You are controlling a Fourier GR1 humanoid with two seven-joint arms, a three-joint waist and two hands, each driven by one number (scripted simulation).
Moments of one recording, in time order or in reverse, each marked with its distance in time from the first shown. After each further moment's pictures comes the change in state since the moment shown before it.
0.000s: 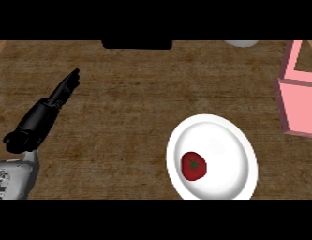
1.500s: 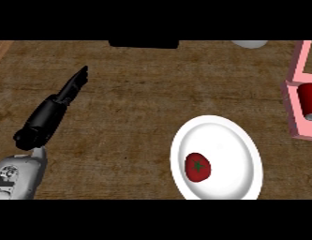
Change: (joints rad) left arm -0.035 -0.029 -0.018 0.007 -0.020 -0.008 0.006; right arm -0.516 0.017 0.303 0.968 0.269 0.182 -0.439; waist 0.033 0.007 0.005
